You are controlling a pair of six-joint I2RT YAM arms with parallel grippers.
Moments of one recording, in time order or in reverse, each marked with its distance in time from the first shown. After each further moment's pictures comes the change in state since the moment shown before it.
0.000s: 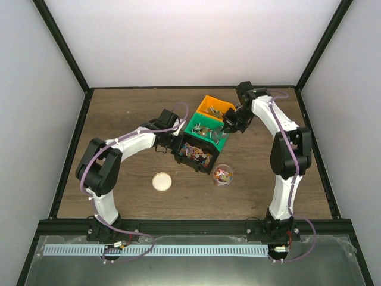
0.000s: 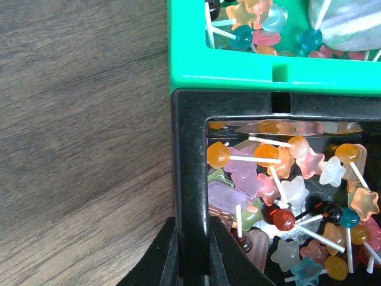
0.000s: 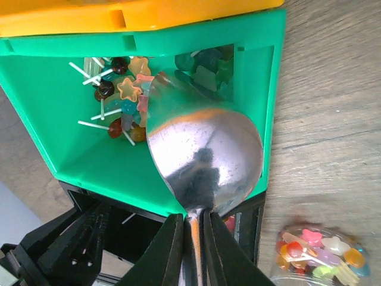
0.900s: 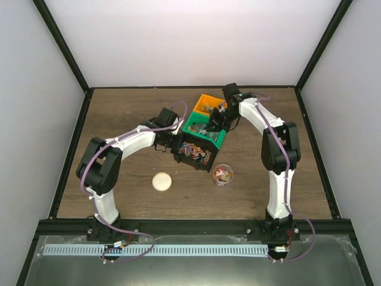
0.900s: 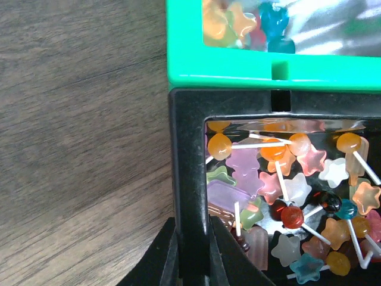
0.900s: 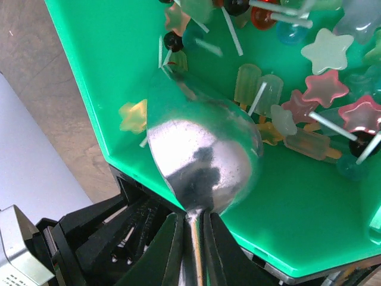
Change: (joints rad) left arm 0.008 0.014 0.023 -0.027 -0.005 -0.024; right arm 0.094 0.118 0.045 0.166 -0.182 -0.001
